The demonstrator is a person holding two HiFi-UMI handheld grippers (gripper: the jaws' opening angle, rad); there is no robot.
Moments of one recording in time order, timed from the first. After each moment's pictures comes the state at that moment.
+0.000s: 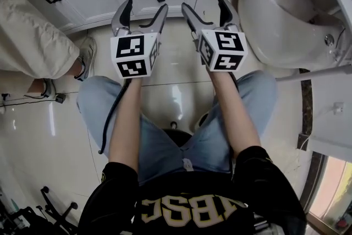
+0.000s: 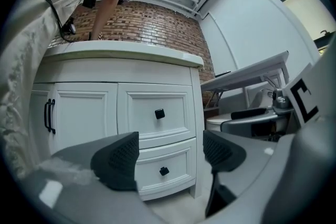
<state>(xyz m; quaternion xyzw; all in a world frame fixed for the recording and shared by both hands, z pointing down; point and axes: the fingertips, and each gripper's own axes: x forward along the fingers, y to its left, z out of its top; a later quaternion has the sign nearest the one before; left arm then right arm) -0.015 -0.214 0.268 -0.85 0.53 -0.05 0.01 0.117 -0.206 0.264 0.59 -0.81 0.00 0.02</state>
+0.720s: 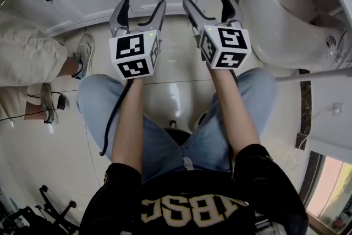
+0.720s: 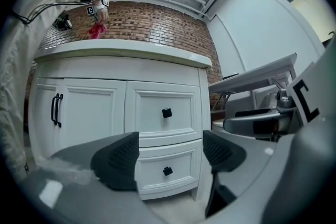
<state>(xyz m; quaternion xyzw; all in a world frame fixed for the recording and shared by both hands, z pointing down) -0.026 -0.219 0.272 -0.83 0.56 -0.03 -0.01 0.115 -0.214 0.258 0.59 -0.80 0.00 0.01</state>
